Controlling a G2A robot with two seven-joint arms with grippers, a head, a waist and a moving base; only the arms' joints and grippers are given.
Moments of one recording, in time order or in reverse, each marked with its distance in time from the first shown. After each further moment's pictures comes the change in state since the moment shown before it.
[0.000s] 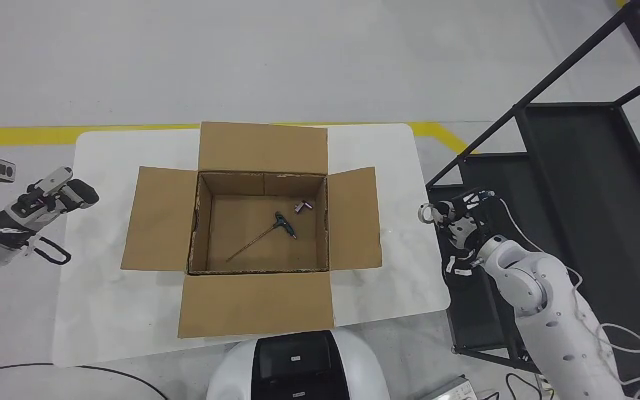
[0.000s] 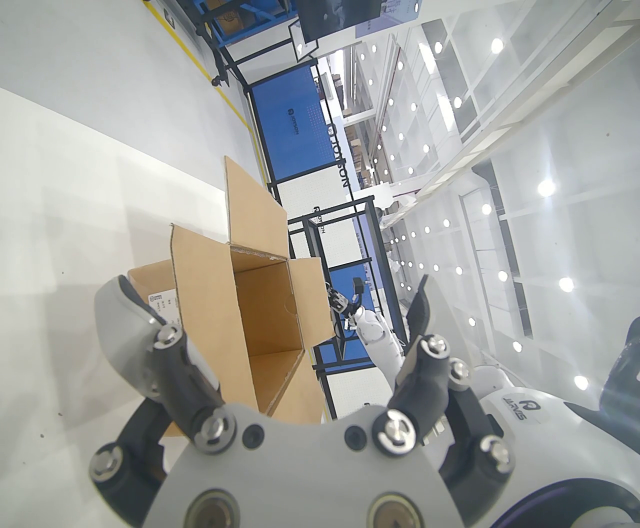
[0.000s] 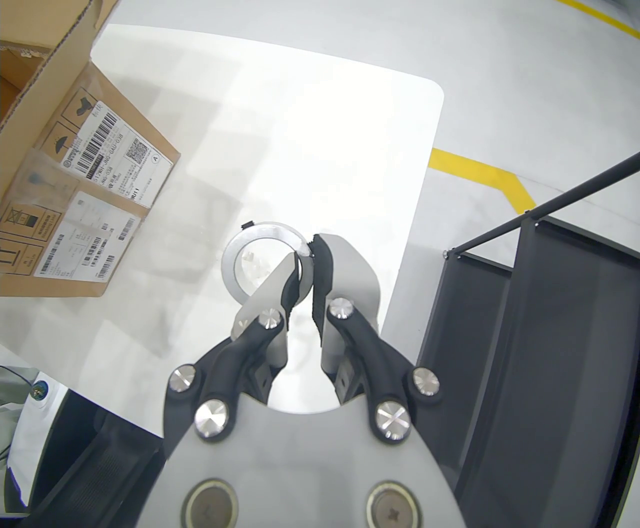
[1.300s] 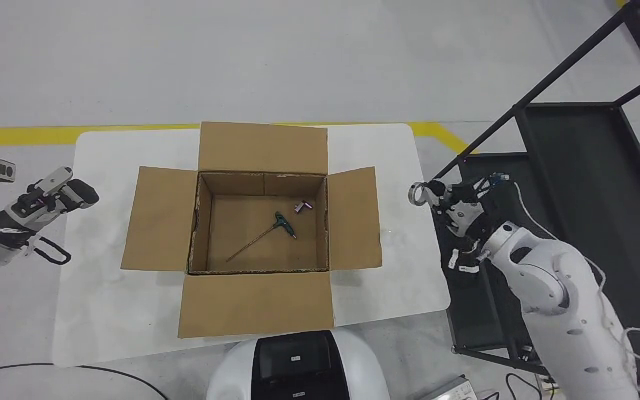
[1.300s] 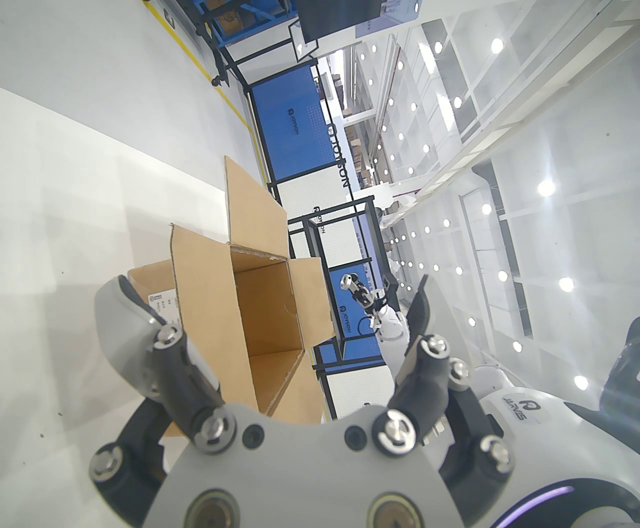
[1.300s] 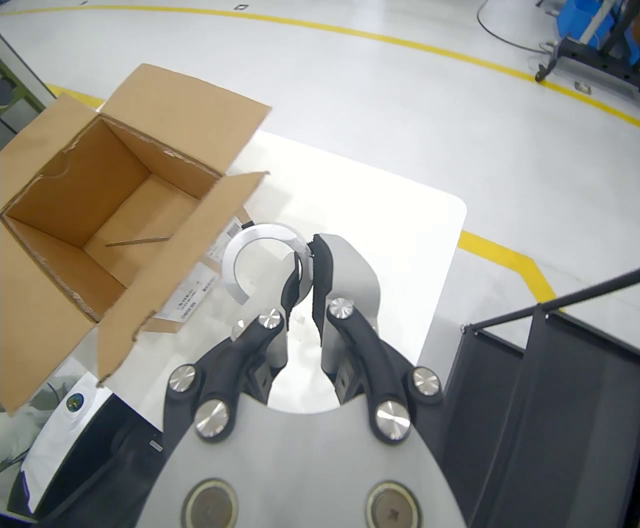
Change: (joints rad) left arm 0.000 0.000 0.000 0.000 0.000 0.000 0.000; right arm -0.003 0.001 0.037 -0.284 0.071 -0.035 0.058
